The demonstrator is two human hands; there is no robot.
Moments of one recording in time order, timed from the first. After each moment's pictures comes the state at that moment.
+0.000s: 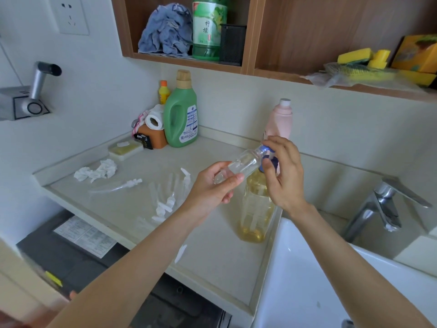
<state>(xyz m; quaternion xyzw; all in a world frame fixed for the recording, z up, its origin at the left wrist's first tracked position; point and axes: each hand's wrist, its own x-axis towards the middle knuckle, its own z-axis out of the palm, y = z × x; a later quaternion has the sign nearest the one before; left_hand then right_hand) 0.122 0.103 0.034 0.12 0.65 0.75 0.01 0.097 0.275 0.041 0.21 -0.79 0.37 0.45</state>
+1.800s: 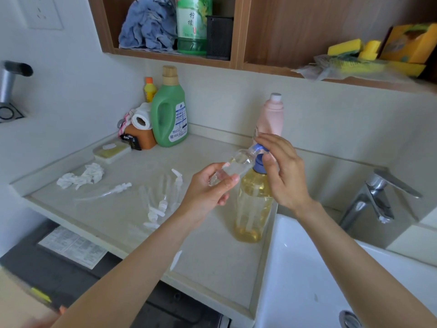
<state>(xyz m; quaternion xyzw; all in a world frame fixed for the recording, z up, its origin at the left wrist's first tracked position) 0.111 0.106 0.028 0.13 0.64 0.76 0.03 0.092 0.287 0.045 0.24 -0.79 0.36 0.43</state>
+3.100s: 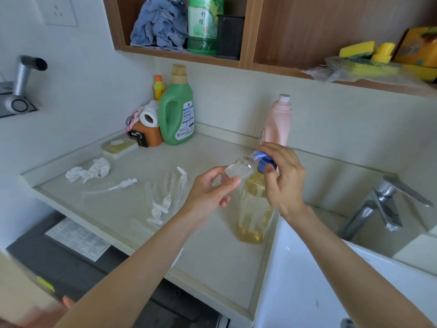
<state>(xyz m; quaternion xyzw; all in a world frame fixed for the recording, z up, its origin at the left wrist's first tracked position) 0.110 0.104 0.019 0.09 0.65 0.76 0.03 0.091 0.274 0.030 0.19 -0.80 0.35 0.46</state>
